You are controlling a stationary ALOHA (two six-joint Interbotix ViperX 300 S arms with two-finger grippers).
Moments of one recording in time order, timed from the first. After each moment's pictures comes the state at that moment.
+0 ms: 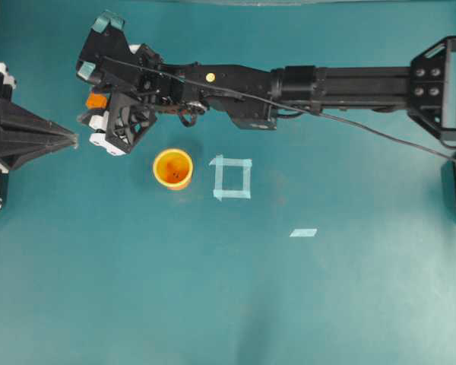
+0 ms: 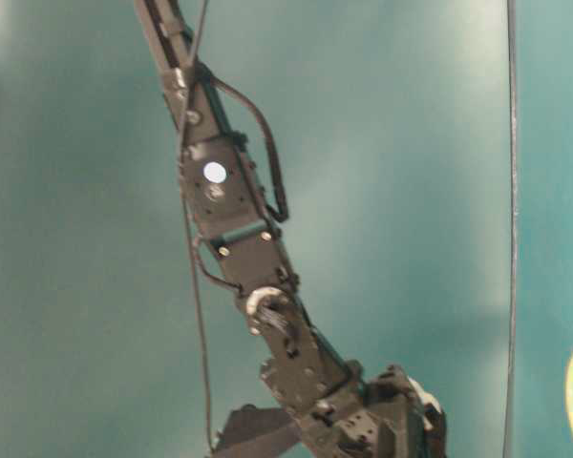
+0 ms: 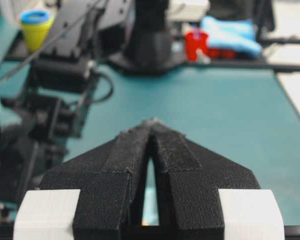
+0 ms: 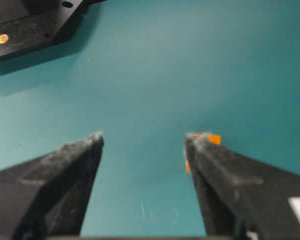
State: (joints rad) left arm 0.00 -0.98 1.16 0.00 -0.19 -0.01; right arm -0.17 0.65 -0.35 -0.04 0.29 0.24
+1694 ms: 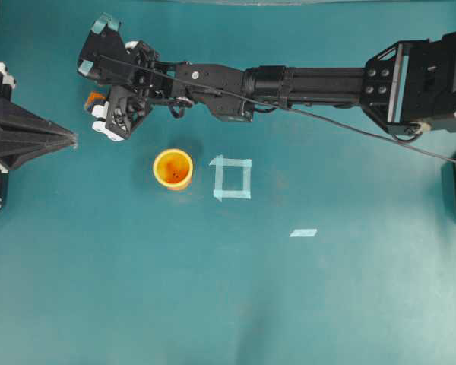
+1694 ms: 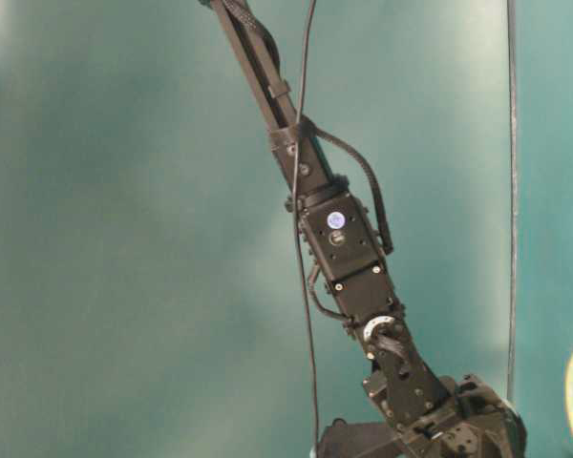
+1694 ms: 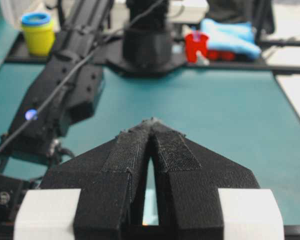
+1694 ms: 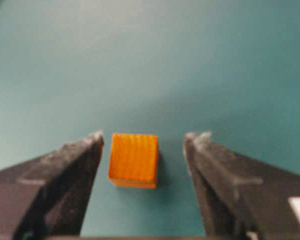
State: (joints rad) left arm 0.00 -0.99 1.16 0.00 -0.19 -0.01; right arm -0.23 0.84 -0.46 -0.10 0.20 0.24
